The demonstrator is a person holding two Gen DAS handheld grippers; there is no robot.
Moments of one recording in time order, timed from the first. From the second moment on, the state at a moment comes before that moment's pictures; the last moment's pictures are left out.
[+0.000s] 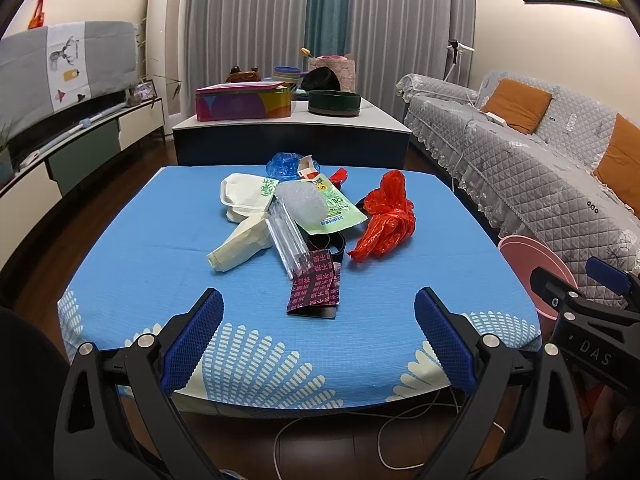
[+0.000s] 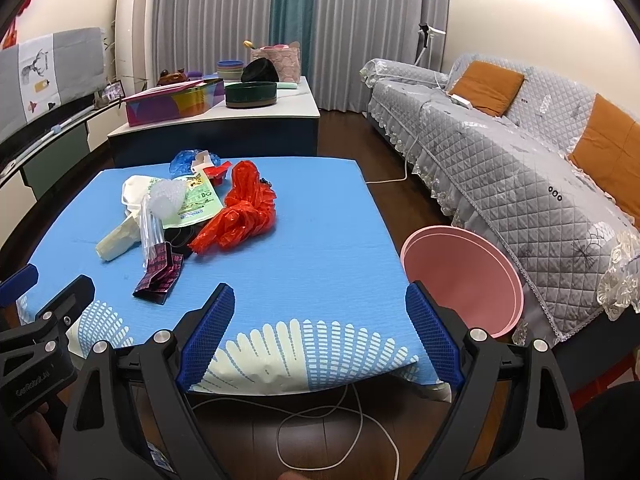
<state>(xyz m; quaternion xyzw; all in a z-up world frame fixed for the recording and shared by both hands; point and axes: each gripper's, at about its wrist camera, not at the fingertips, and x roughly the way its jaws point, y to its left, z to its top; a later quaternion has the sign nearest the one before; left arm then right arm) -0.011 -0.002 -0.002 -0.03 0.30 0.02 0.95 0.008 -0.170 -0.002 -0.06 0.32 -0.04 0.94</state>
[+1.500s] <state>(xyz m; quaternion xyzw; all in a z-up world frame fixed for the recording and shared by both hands) -0.009 -0.001 -0.004 -0.04 0.30 0.03 0.95 0.007 -0.174 0.000 -0.05 0.31 -0.05 0.95</state>
